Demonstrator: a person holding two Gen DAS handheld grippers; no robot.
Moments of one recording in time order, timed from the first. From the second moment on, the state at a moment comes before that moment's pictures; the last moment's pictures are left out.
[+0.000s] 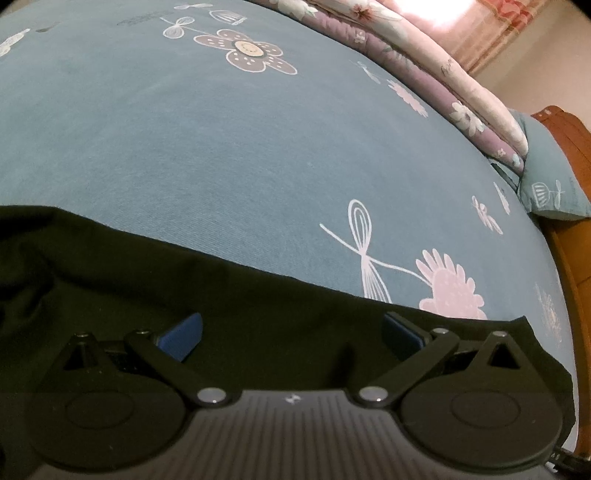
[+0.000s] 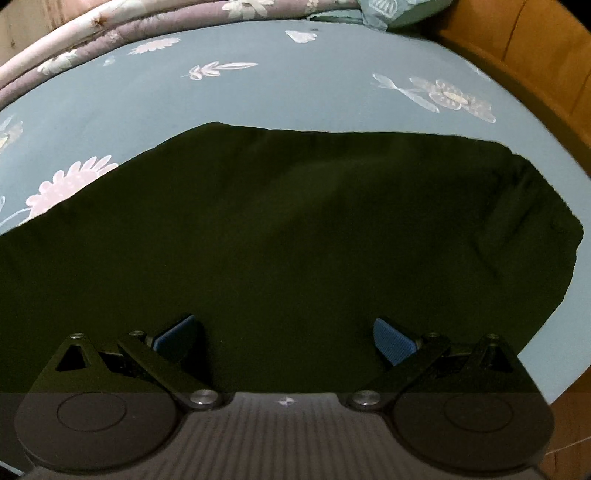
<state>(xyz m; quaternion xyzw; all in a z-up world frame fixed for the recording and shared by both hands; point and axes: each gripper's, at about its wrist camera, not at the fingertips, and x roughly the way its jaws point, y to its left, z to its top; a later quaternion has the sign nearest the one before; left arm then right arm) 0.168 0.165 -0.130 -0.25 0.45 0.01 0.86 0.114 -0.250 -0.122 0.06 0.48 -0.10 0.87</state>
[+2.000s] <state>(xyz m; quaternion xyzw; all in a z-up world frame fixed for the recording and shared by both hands) 0.000 0.345 -0.175 -0.54 0.28 0.01 0.80 0.058 -0.242 -0.115 0.16 0.41 0.03 0.90</state>
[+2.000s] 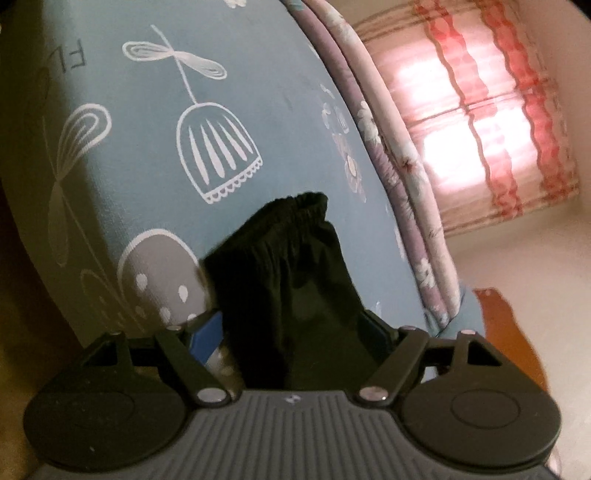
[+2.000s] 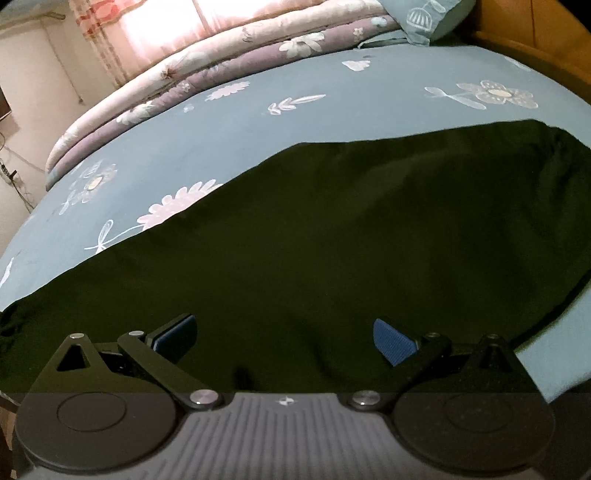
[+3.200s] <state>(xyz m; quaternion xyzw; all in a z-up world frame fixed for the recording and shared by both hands) 0.021 0.359 -0.160 -0.42 0.33 0.01 0.85 0.063 -0.233 -0.121 0.13 0.42 0.02 0.90</state>
